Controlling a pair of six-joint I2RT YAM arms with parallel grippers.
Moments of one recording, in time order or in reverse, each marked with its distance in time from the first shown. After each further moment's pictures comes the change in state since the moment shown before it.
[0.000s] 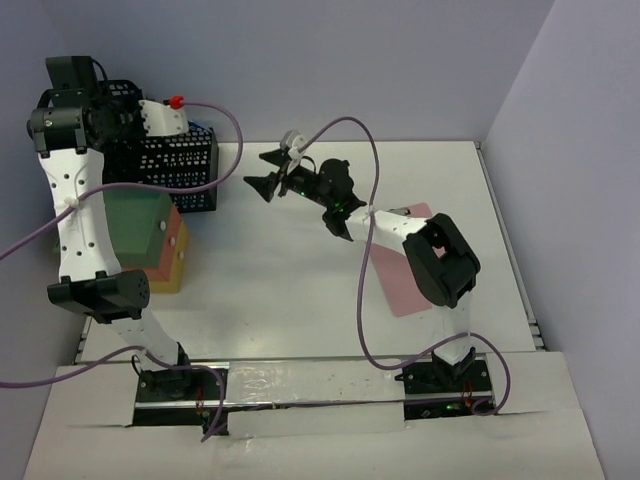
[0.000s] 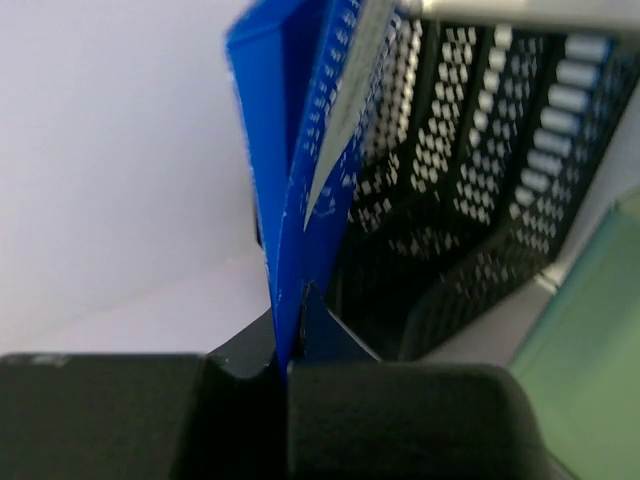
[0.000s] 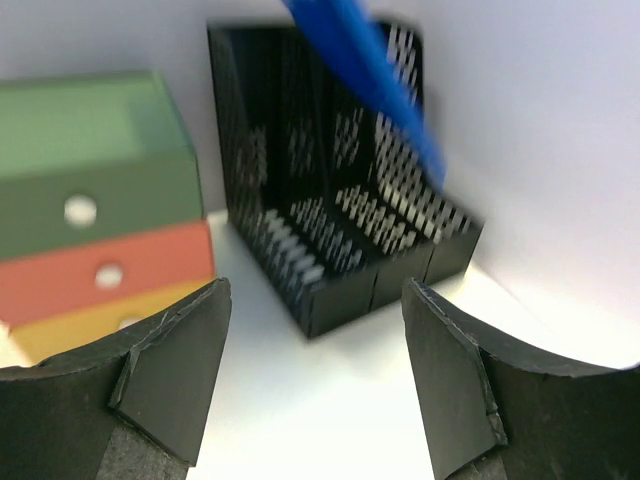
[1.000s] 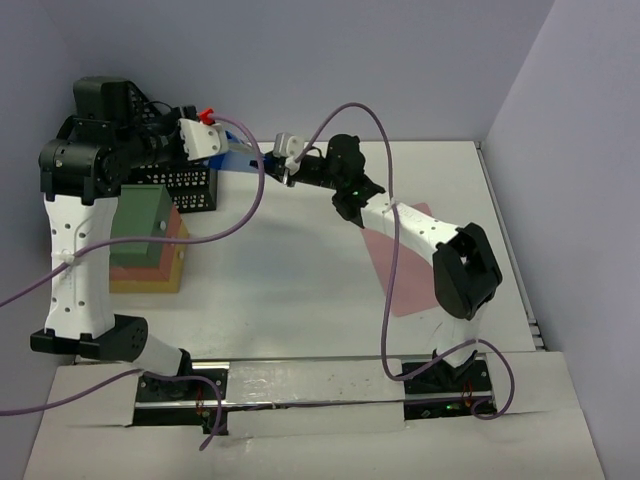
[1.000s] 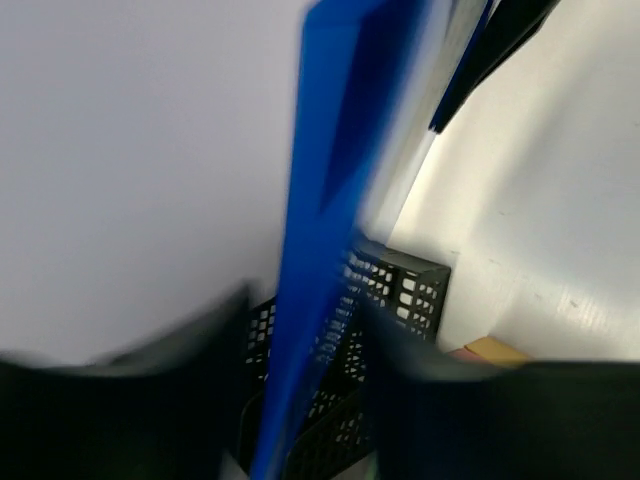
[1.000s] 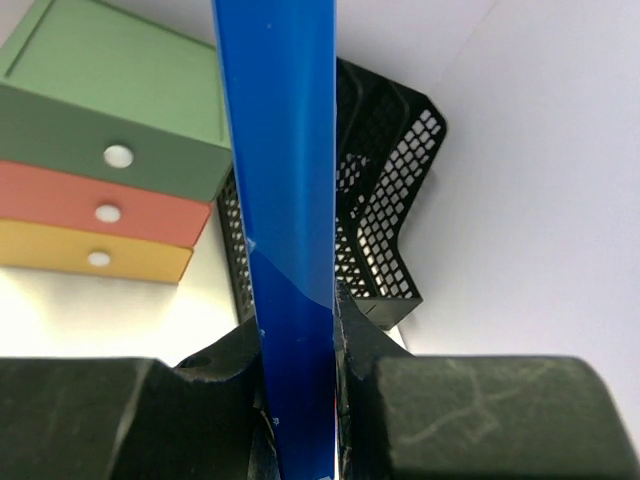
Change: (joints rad) left arm -0.312 -0.262 -0.151 -0.019 0.159 -0.364; right arm -0.020 -0.144 0.135 -0.337 -0.272 -0.447
